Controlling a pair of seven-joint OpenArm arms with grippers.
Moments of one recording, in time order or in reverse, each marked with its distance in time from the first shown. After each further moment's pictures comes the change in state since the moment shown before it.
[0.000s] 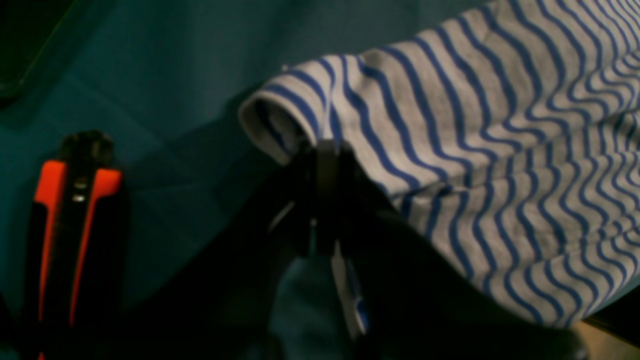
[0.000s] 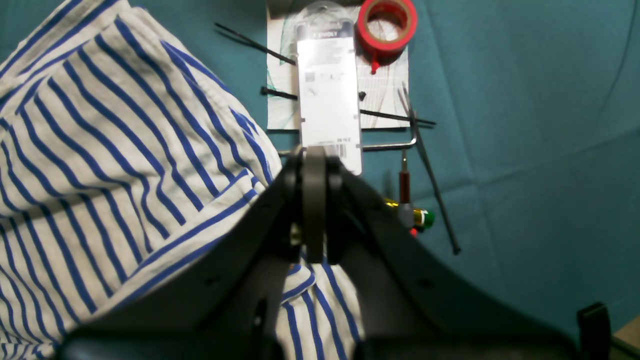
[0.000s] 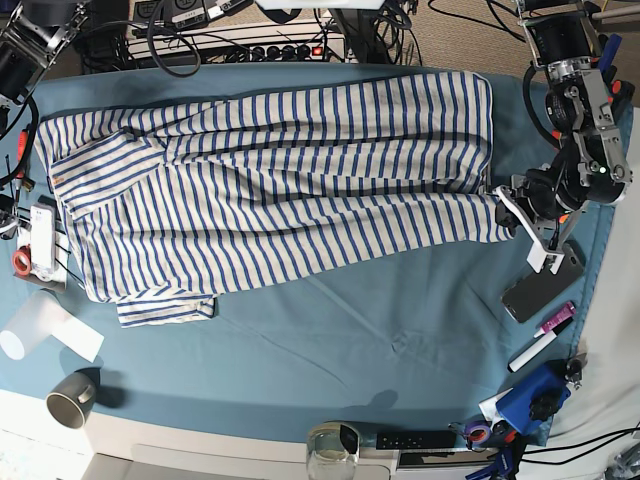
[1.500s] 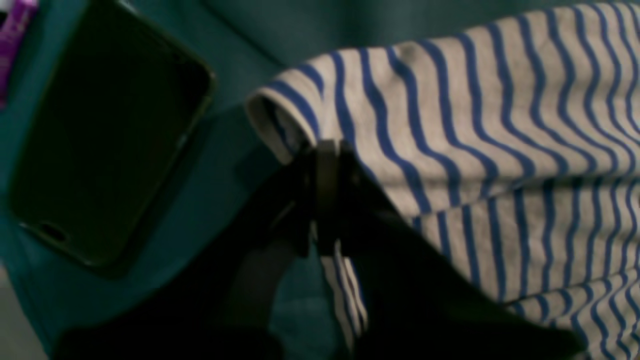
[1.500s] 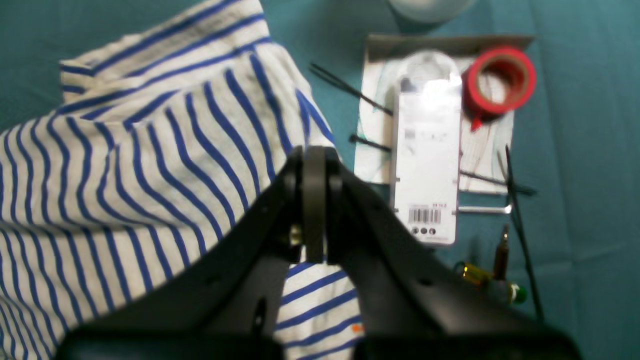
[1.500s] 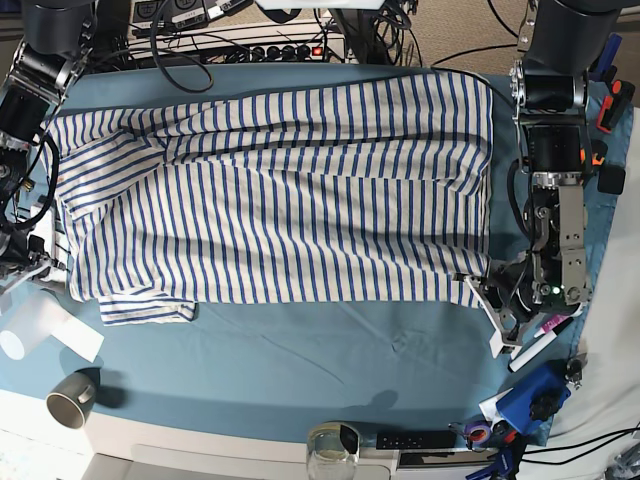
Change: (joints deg) left arm -25.1 0.5 15.9 -21.6 13.4 6.1 2.0; right arm 12.0 -2.5 -13.4 -5.8 -0.6 -2.1 -0.2
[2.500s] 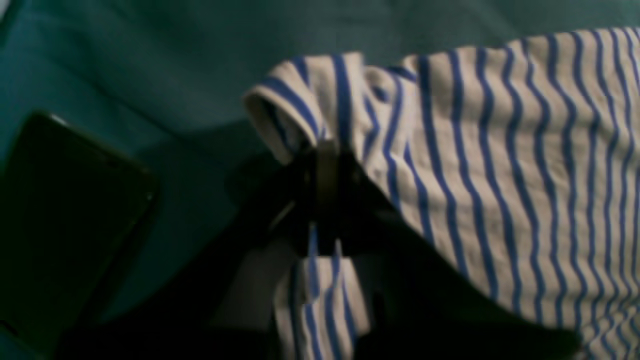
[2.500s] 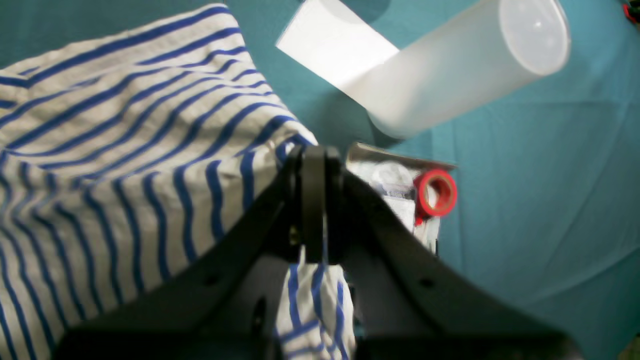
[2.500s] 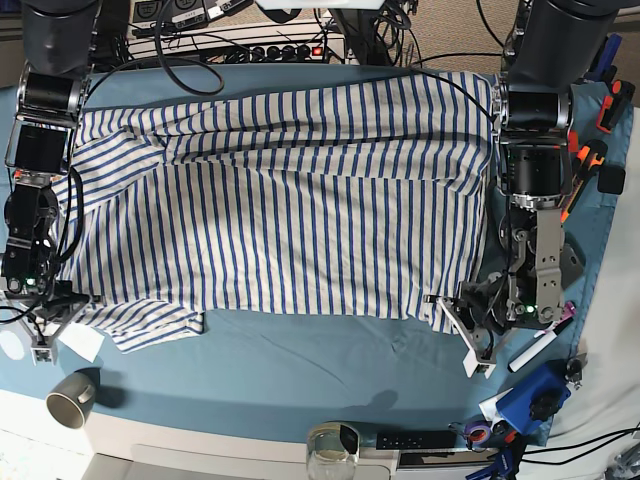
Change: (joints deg) left arm -5.4 4.6 0.8 -10.6 1.1 -2.0 -8.6; right arm 8.5 -2.3 -22.1 0.0 -19.9 -8.0 9.7
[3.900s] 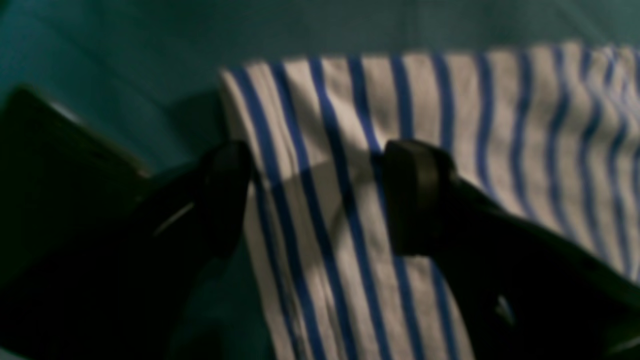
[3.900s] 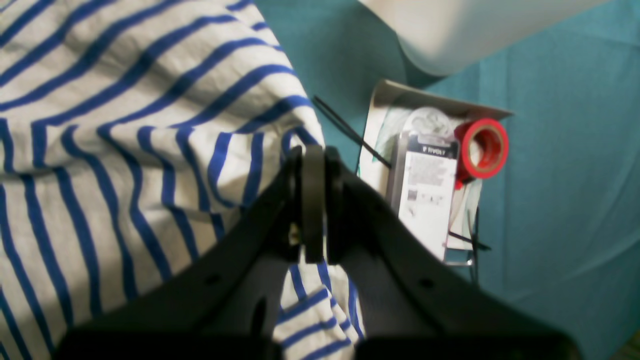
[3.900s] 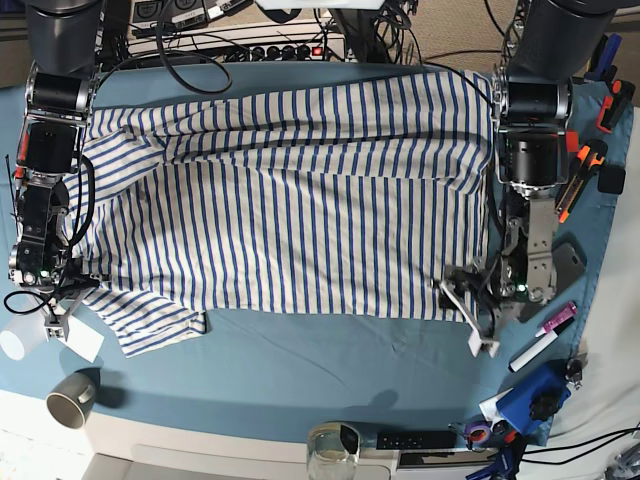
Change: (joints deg) left arm 2.6 -0.2 0.0 -11.1 4.9 -1.1 -18.4; right arm -0.1 -2.1 0.1 -9.2 -2.9 0.4 2.1
